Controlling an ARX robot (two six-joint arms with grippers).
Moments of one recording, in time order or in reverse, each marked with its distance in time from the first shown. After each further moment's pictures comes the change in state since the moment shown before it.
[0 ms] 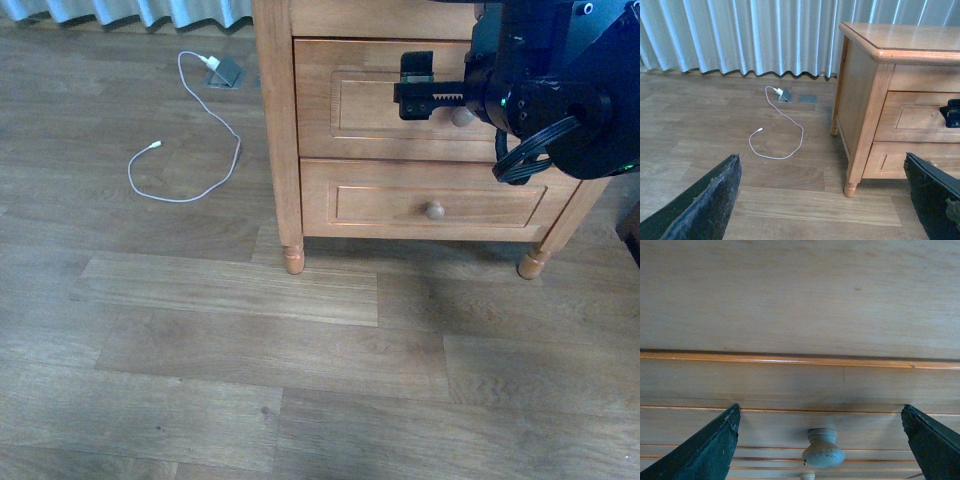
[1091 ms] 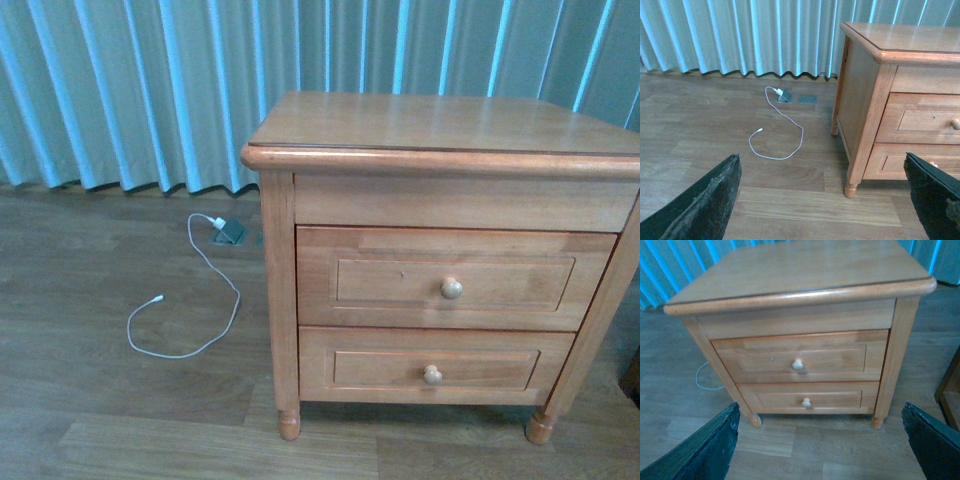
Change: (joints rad) left arm 0.000 0.000 0.000 0.000 0.000 0.000; right arm -0.228 -1.612 -0.904 -0.599 -0.381 0.081
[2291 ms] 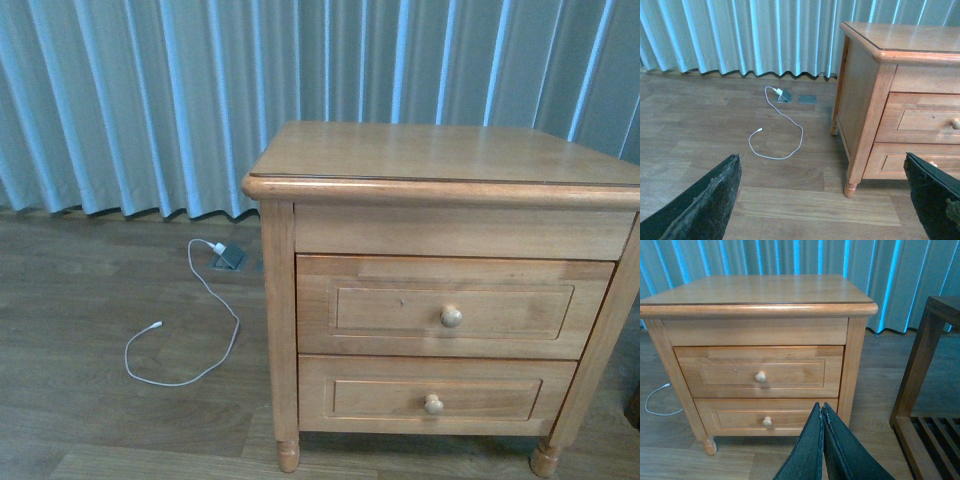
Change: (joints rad) left arm 0.000 -0.001 0.000 0.000 0.000 0.000; right arm -0.040 -0.436 -0.343 0.118 0.103 -0.122
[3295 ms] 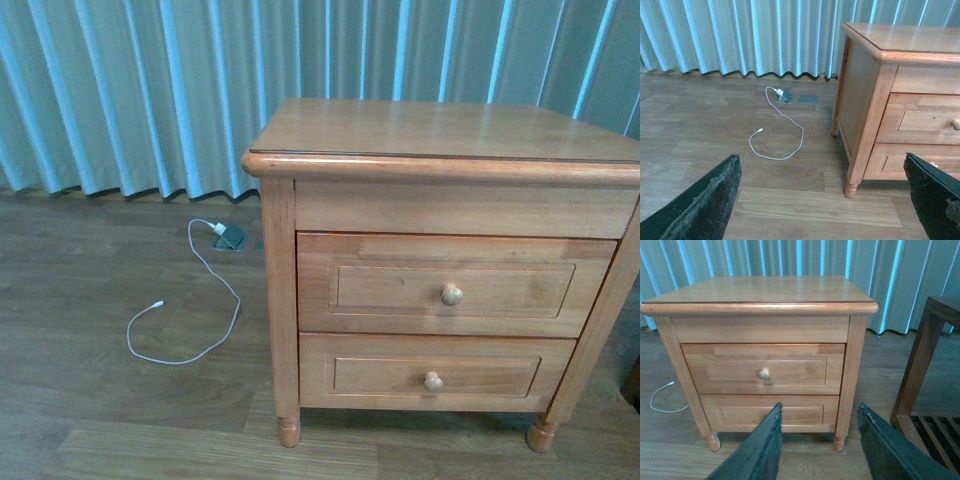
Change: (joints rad) left arm 0.000 0.000 0.000 0.000 0.000 0.000; right arm 0.000 -0.251 0.001 -0.255 -0.001 -0.002
